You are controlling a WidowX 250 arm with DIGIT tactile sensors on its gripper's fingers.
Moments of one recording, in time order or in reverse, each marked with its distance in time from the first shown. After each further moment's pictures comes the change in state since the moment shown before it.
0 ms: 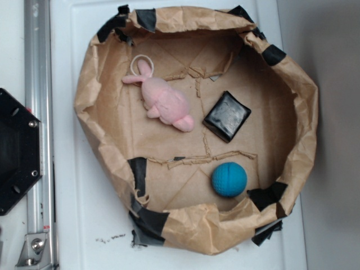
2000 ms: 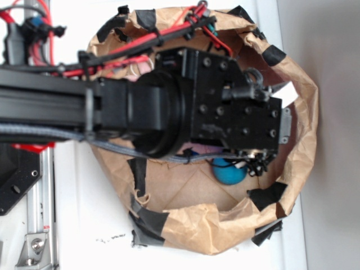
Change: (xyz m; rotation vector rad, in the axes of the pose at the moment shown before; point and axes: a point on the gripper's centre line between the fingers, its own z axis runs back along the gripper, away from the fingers) arm 0.159 0.013 -0.220 0.187 0.014 0.515
